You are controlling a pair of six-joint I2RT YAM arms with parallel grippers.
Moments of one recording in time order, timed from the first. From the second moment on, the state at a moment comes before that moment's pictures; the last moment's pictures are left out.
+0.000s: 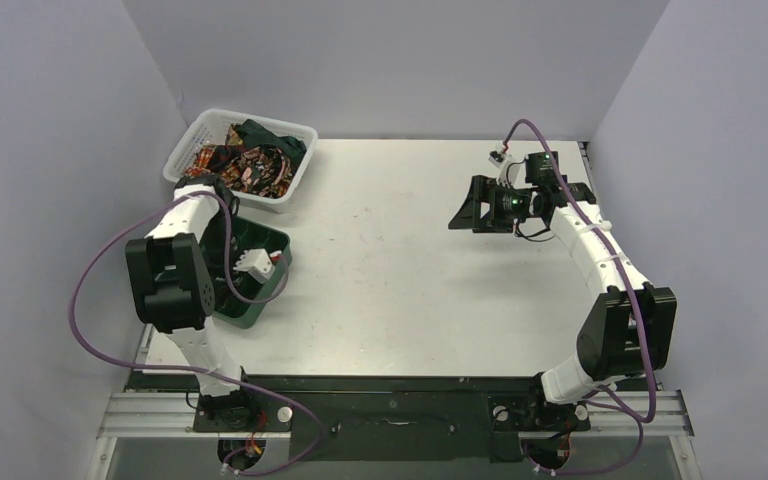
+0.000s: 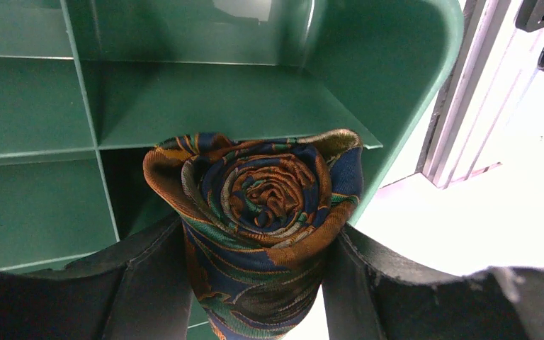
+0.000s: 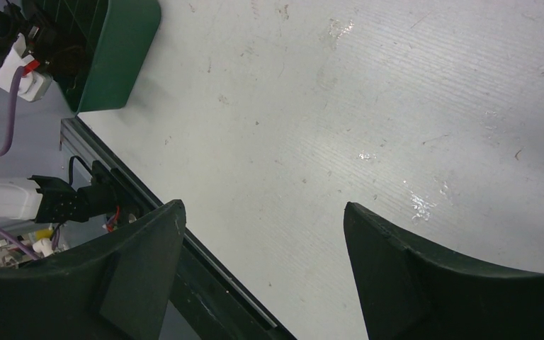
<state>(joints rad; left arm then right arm) 0.12 1.85 1.43 -1.49 -0.07 1.86 0.10 1.53 1.30 -0.71 -0.72 0.16</state>
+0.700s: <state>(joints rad) 0.15 1.79 1.21 -1.18 0.09 1.92 0.10 1.53 1.30 -0.74 -0.72 0.13</state>
